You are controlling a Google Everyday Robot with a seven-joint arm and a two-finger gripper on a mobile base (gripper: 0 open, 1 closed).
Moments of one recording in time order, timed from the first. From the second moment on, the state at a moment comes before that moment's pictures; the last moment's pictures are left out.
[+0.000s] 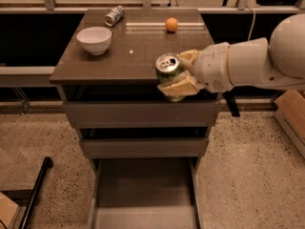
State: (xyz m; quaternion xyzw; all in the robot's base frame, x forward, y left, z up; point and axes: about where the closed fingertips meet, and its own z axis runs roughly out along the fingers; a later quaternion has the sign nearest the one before) arm 0.544 -0.055 0.924 -0.56 0.64 0.17 0.49
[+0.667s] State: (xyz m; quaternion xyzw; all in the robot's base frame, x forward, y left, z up) arm 0.530 -0.016 0.819 -0.57 0.66 0.18 0.46
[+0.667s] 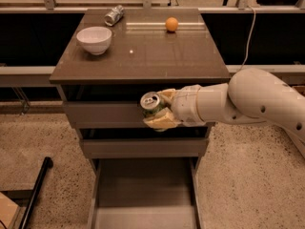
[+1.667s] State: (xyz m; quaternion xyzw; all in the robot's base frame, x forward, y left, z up) arm 0.508 0.013 0.770 -0.55 0.66 0.23 0.46
